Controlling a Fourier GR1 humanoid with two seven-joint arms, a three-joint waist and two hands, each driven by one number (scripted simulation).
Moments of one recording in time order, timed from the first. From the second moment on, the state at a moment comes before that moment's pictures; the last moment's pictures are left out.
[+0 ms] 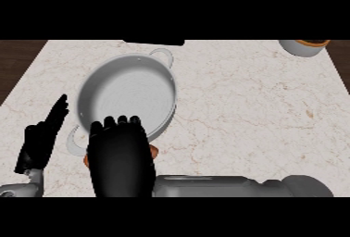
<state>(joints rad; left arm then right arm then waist) -0.04 0.33 0.02 -1.49 -0.06 0.07 0.14 -1.04 -0.01 1.03 -1.52 0.79 0.01 1.15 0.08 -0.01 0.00</state>
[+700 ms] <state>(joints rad) -0.04 0.34 0.04 -1.50 -0.06 0.06 0.14 -1.20 -0.01 0.90 -1.40 0.81 -0.19 1.14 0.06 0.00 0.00</state>
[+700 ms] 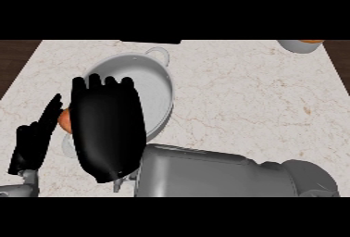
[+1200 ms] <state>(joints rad) -0.03 0.34 0.06 -1.51 -0.06 0.05 0.13 -1.30 -0.01 0.82 -1.08 0.69 -0.35 1.00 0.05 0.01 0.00</state>
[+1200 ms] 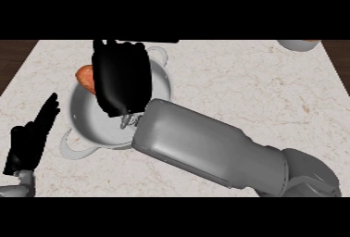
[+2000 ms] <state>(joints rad) -0.07 0.32 0.03 -1.50 -0.08 0.04 0.12 -1.31 0.00 0.75 -0.60 0.43 -0.54 0.66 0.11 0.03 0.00</state>
